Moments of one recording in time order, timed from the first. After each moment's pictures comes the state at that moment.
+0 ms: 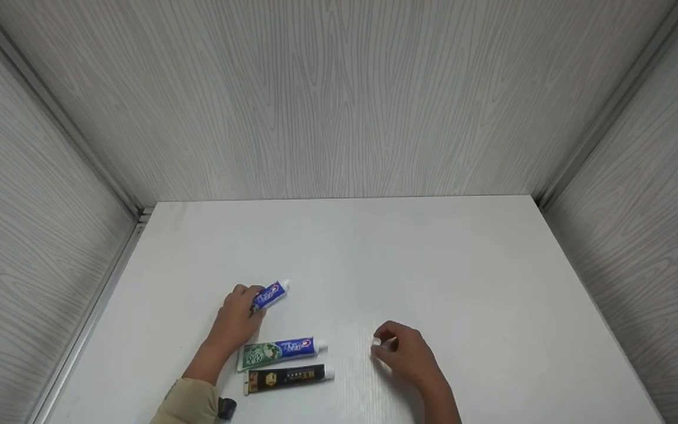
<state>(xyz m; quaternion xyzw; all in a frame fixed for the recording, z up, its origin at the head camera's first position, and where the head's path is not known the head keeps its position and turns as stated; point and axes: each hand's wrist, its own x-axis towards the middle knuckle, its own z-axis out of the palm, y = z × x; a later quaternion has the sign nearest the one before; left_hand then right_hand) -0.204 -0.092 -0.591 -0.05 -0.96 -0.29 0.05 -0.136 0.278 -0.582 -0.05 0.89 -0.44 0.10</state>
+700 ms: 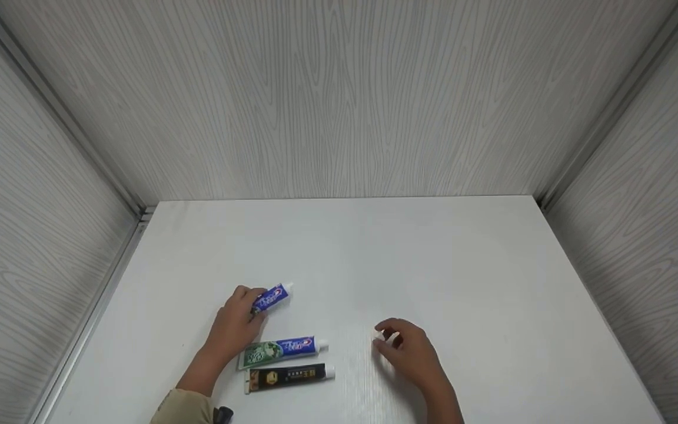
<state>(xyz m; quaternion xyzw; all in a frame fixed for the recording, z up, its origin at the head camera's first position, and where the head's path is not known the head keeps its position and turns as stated) -0.186 -0.092 -0.580 -0.09 -0.95 -0.28 0.09 -0.133 0.279 -0.576 -0.04 0.88 -0.47 0.06</state>
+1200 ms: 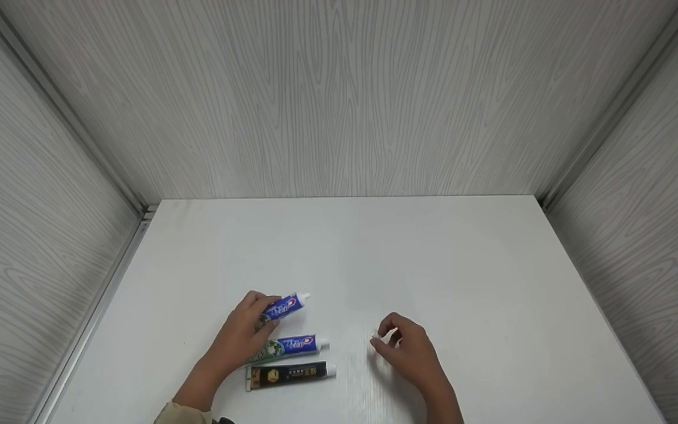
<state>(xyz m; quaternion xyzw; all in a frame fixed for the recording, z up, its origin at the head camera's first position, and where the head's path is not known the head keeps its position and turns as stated) -0.157 -0.080 -0.559 -0.15 -0.93 -0.34 0.05 -0.126 0.270 -0.564 -0.02 0.88 -0.47 0.03</state>
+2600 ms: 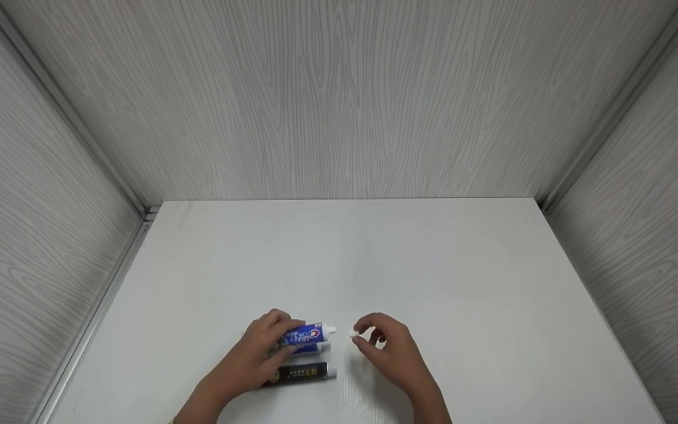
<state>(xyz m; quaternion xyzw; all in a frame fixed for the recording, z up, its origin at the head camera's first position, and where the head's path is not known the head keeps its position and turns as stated) -0.123 -0.062 -0.540 -0.27 -0.91 -0.32 0.01 -0.120 0.244 -0.546 -0.13 0.86 -0.49 -0.01</state>
